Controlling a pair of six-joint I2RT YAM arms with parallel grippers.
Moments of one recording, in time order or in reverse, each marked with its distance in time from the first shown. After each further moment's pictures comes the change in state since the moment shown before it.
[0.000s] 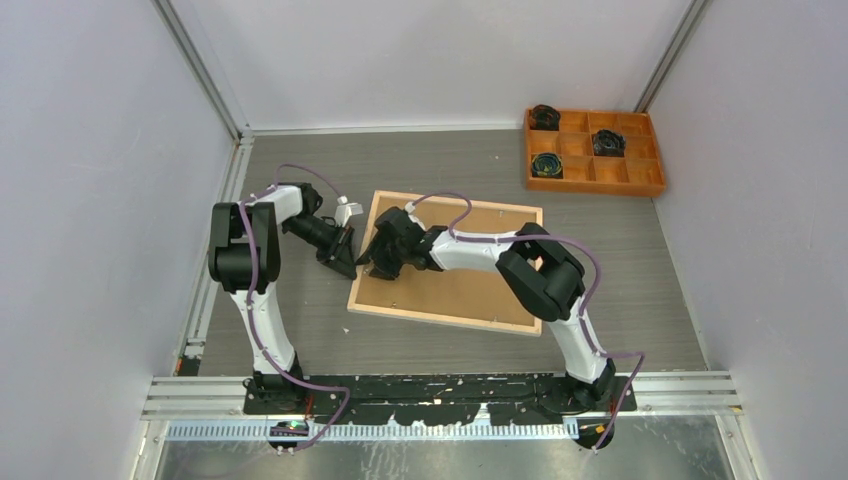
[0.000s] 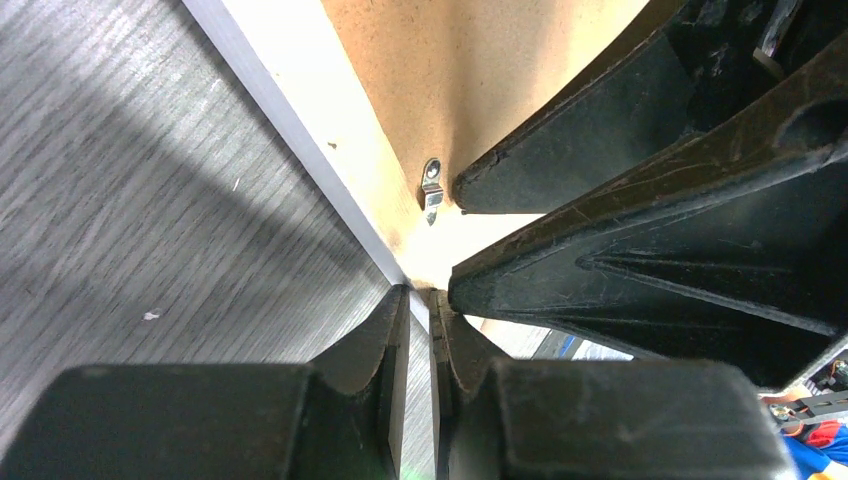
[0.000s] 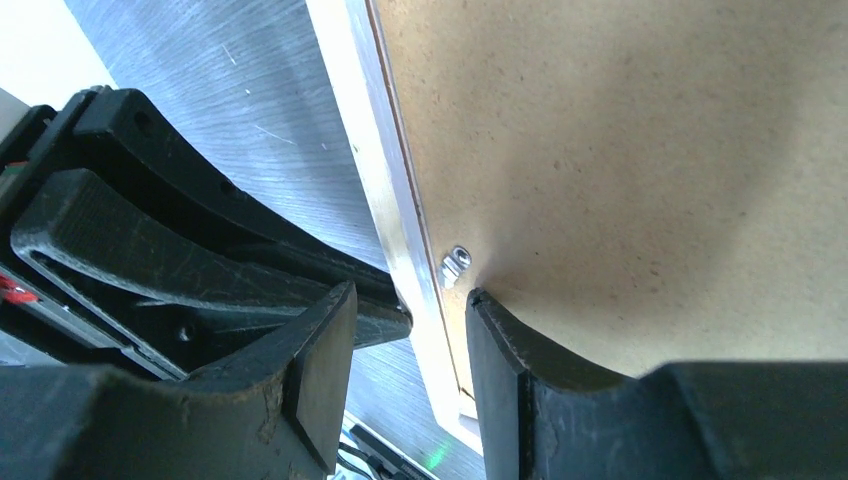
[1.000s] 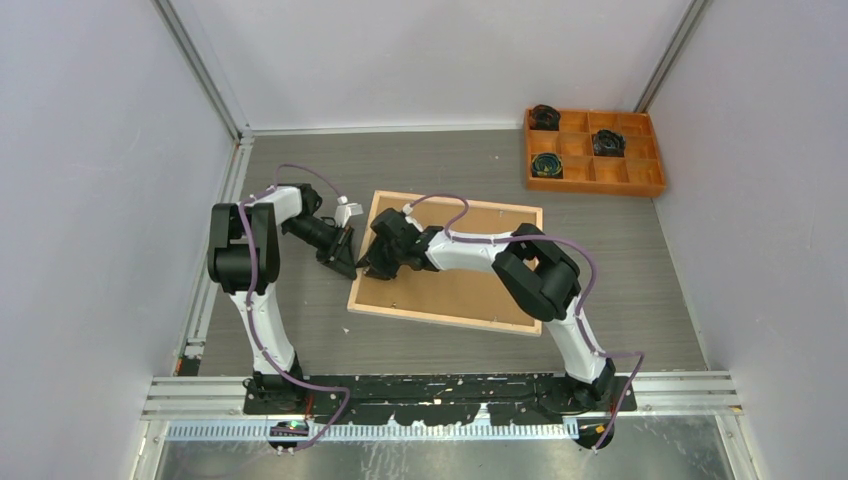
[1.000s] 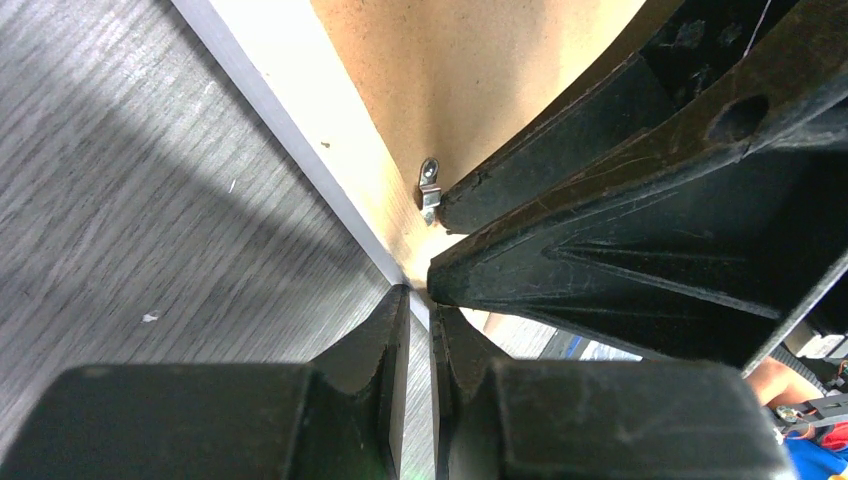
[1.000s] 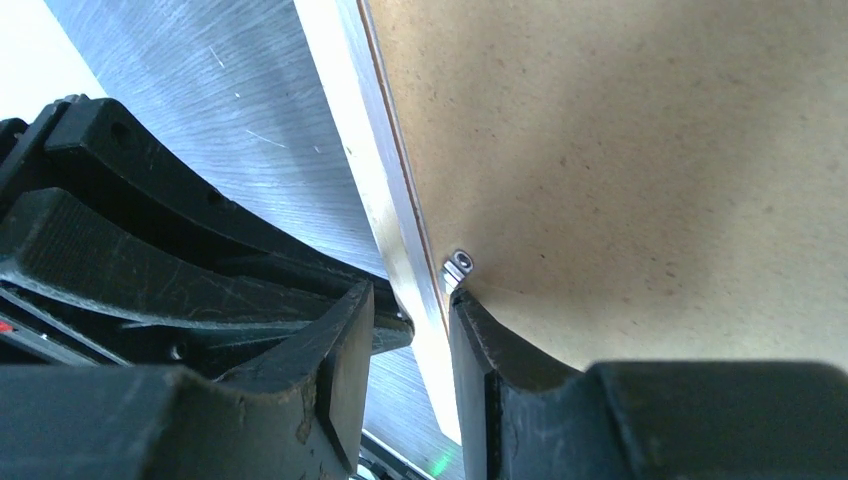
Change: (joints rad) left arm 0.001 -0.008 -0.012 0.011 0.006 0.018; right arm 0.014 0.011 0.019 -0.036 0.021 0.023
